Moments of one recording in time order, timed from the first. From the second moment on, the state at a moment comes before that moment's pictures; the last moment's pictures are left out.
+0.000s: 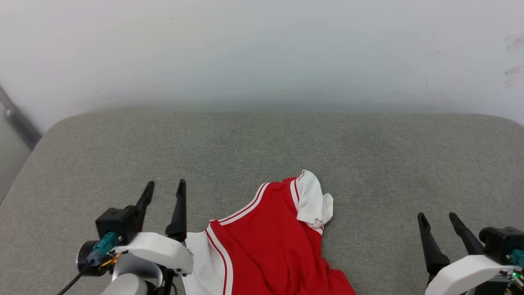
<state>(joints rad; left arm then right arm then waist) -0.19 0.39 -0.51 0.13 -0.69 0.27 -0.24 0.10 -0.05 -0.08 -0.08 0.18 0.13 0.15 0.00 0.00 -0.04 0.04</state>
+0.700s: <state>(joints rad) -0.18 0.41 -0.47 0.06 -0.62 0.29 -0.26 -0.15 -0.26 0.11 0.07 0.41 0.13 0.65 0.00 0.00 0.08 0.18</state>
